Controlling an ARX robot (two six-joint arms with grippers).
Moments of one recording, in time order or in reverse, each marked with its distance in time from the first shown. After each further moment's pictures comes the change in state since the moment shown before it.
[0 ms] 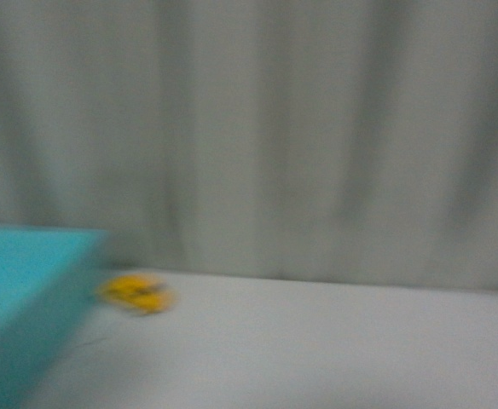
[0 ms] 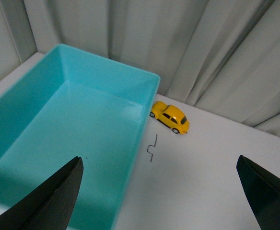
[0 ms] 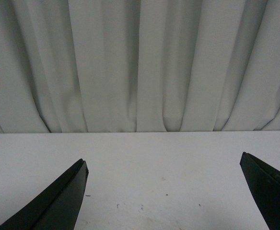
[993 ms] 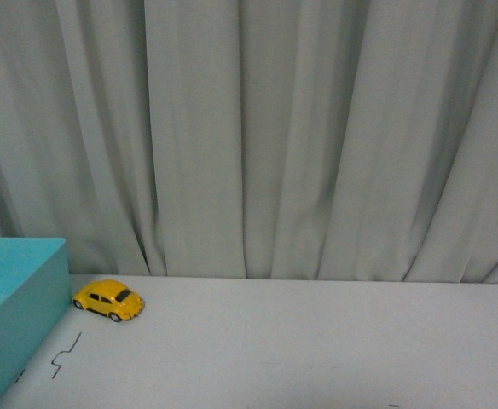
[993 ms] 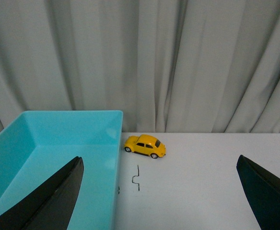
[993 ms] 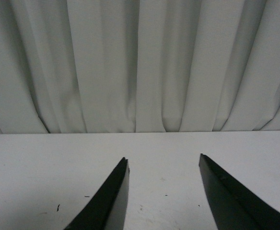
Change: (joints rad) left arm -0.014 -0.657 -0.454 0.156 0.186 0.253; right arm 0.000 0.000 0.000 0.000 0.002 0.000
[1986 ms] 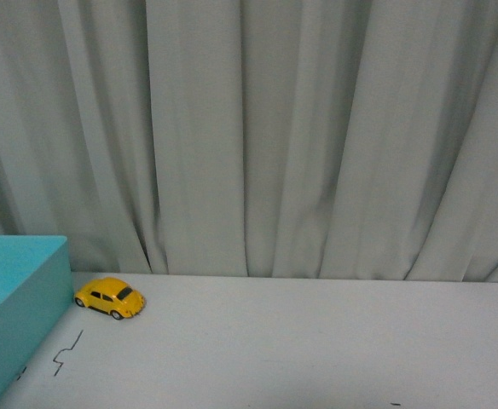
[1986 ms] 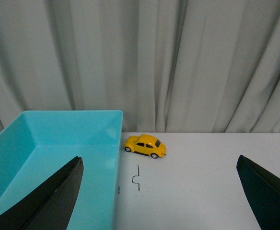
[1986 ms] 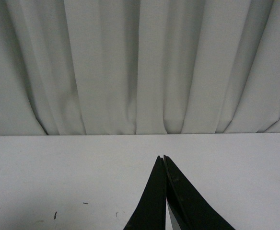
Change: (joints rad) left arm 0.000 0.000 0.000 0.000 0.000 0.000; right arm 0.000 0.303 -0.001 0.294 -0.001 0.000
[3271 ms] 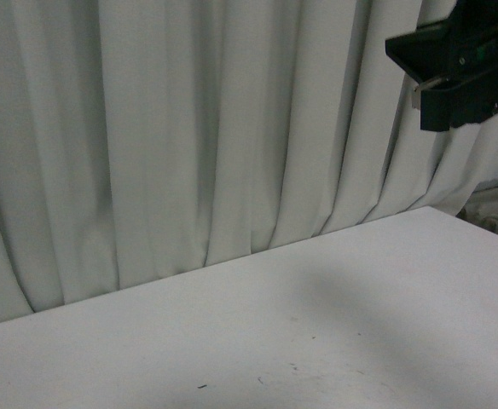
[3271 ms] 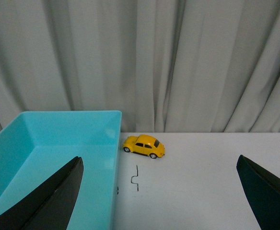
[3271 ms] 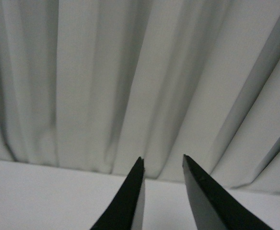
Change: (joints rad) left arm 0.000 0.000 0.000 0.000 0.000 0.000; right arm -0.002 0.504 0.415 0.131 0.001 -0.239
